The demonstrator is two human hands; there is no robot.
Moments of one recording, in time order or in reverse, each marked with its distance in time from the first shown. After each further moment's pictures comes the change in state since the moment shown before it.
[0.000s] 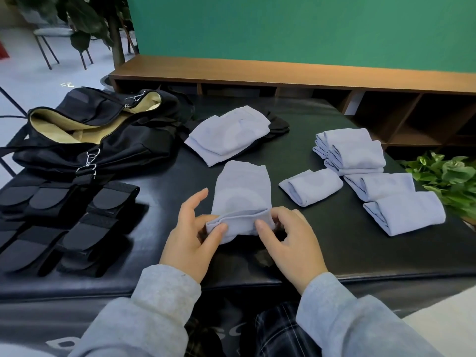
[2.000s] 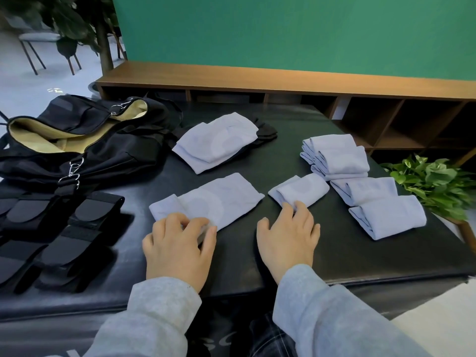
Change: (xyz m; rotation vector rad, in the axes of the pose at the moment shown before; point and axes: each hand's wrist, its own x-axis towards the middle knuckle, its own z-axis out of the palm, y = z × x) left_hand 0.008 -0.016 0.021 0.831 0.273 0.063; right_hand 0.022 0.008 0.012 -0.476 0.112 0.450
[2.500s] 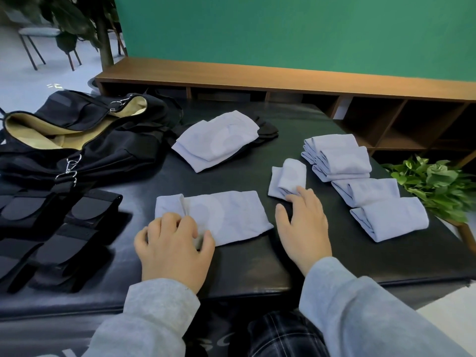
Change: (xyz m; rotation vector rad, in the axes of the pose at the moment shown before) left_hand -0.001 -0.003 0.002 0.057 0.074 0.011; right_hand 0.035 0.031 -0.010 0.131 0.006 -0.255
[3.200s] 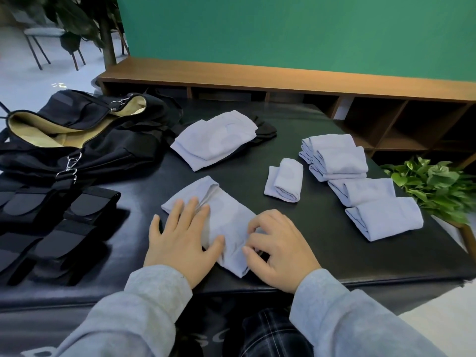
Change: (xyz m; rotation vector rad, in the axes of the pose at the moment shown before) left_hand 0.013 0.013 -0.010 0.106 -0.498 0.101; right_hand -0.029 -0.007 -0.004 0.111 0.001 -0.773
